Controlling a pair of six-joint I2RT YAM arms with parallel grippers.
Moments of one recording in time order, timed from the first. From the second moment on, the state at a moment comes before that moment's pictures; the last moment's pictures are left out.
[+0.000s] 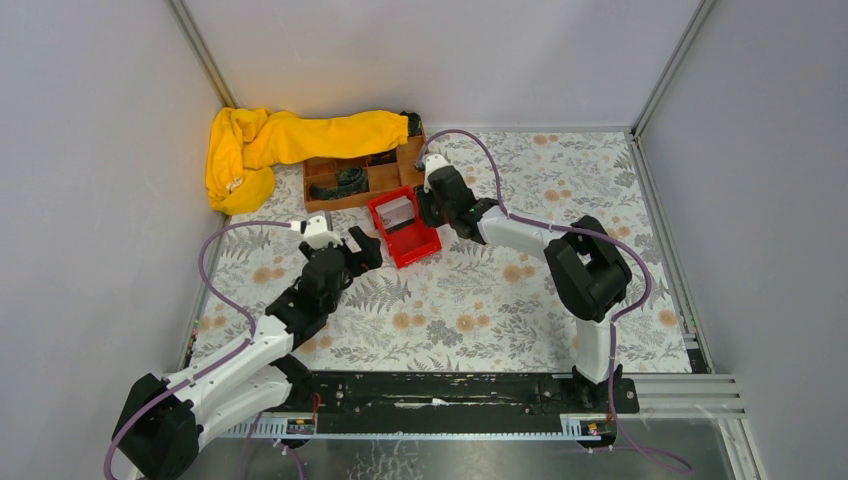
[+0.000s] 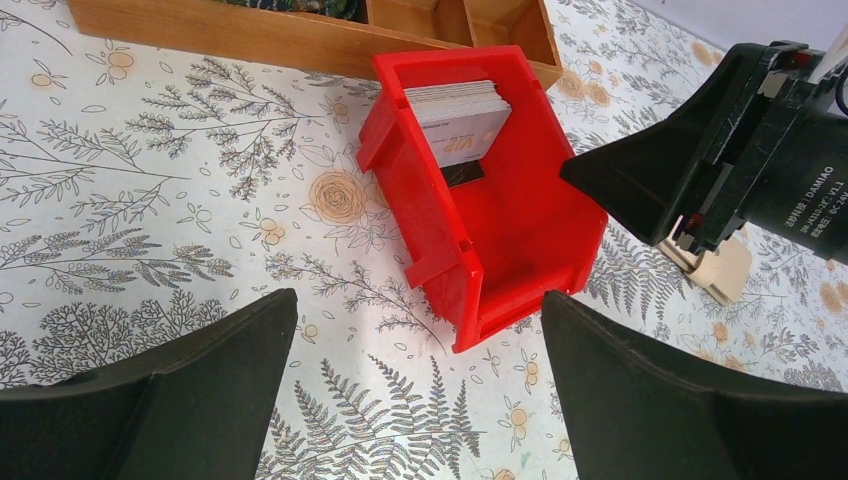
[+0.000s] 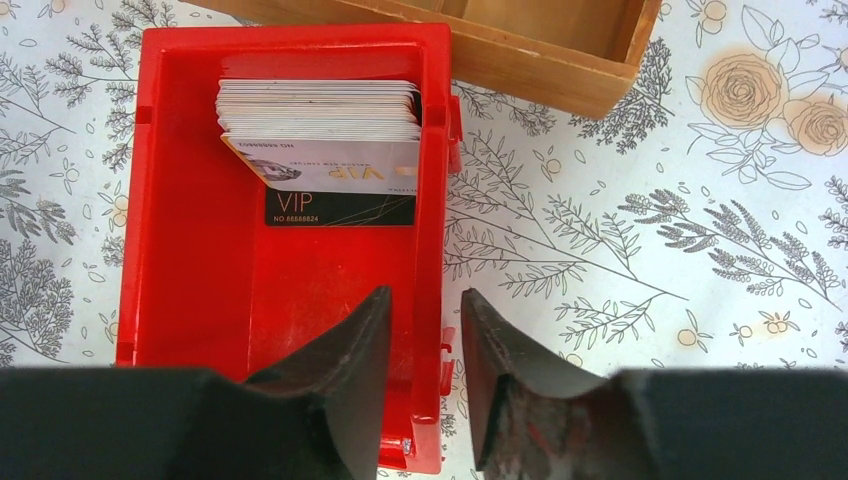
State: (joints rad) left arm -0.61 0.87 0.40 0.12 -0.47 -0.61; right arm 0.71 1.96 1.36 -0.03 0.09 0.18
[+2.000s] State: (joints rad) left arm -0.87 1.08 0.50 0.24 -0.45 -0.60; right arm 0.33 1.77 1.03 -0.07 0.25 0.39
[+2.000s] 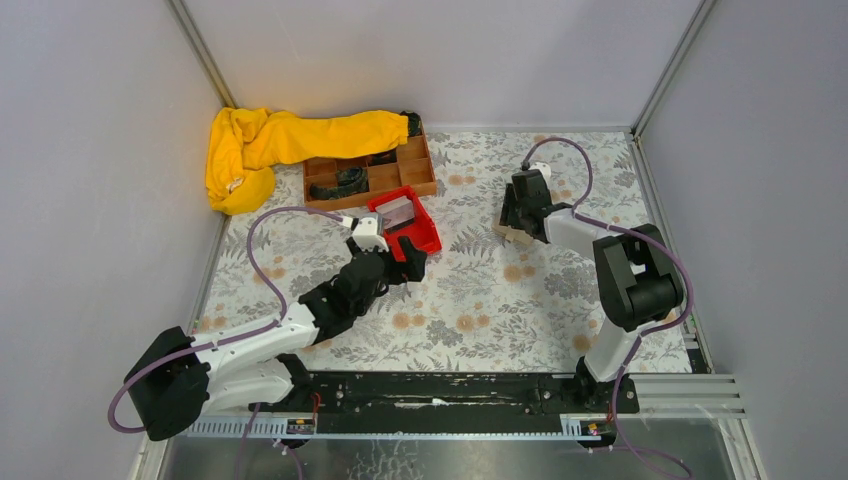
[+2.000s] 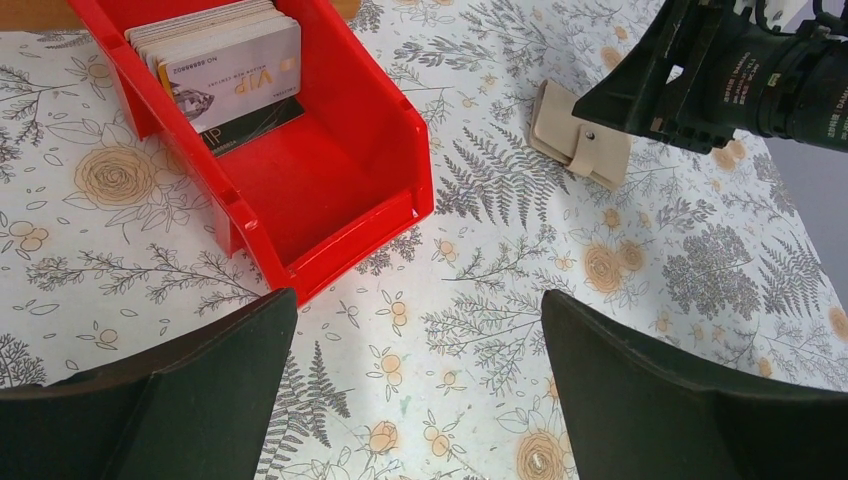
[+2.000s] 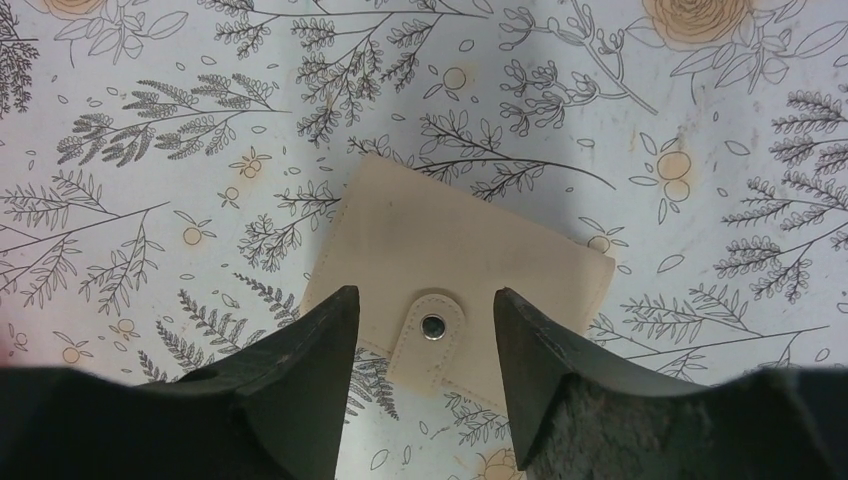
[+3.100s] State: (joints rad) left arm -0.87 1.08 0.48 0.24 -0.47 -0.60; right arm 0.50 1.37 0.67 -0.05 0.32 0.35
